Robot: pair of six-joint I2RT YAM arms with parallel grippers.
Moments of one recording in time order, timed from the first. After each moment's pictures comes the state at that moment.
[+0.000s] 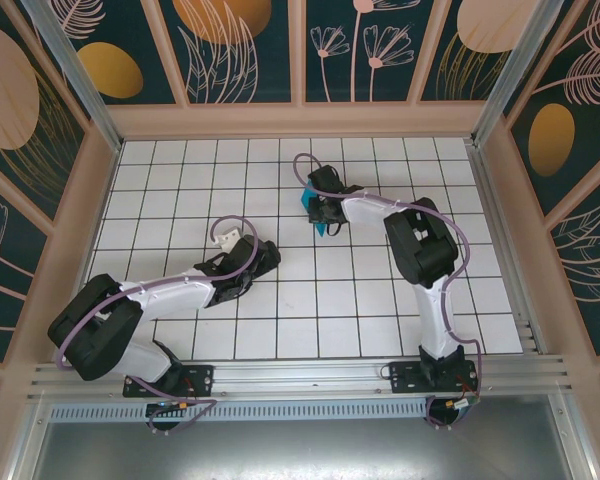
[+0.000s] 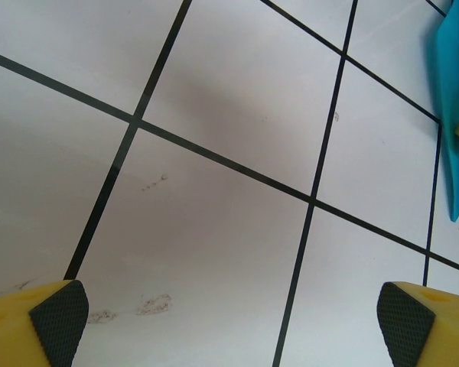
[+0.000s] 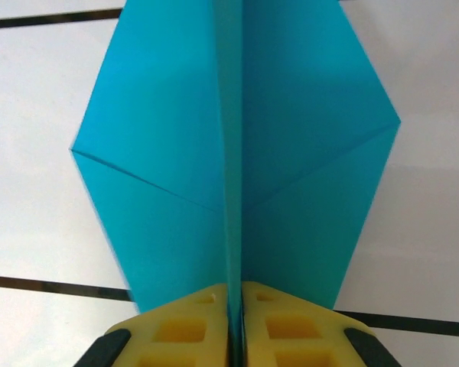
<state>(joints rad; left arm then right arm) -0.75 1.44 0.61 -0.06 -0.33 -1.10 0.57 2.14 1.47 -0.35 0.09 0.49</state>
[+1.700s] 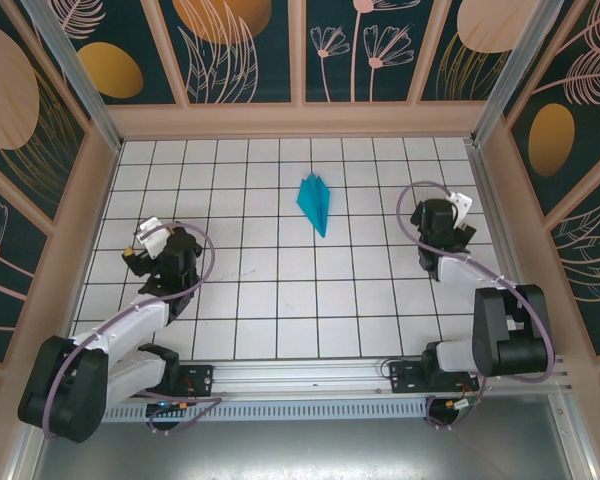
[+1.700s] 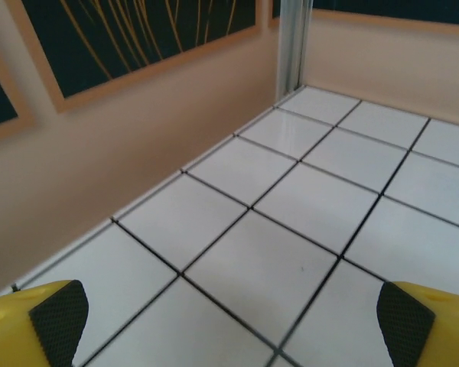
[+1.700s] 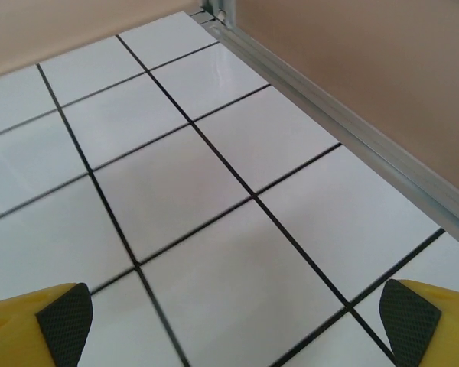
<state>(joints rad) -0.31 1.09 0.34 0.33 -0.96 -0.35 0.09 1.35 0.52 0.26 0.53 0.36</state>
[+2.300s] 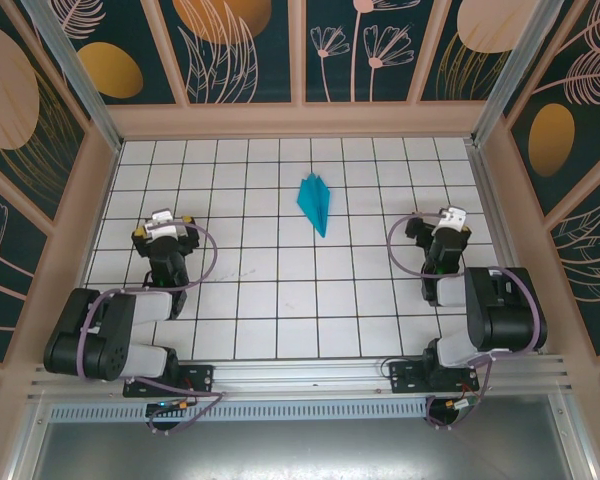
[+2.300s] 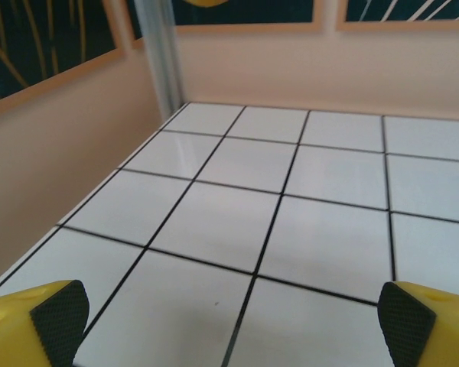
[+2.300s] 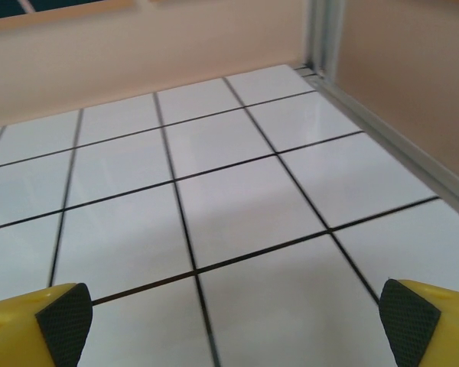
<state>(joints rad) -0.13 1.40 0.24 0.96 -0.45 -0.05 0.00 1.49 0.27 0.97 0.19 0.15</state>
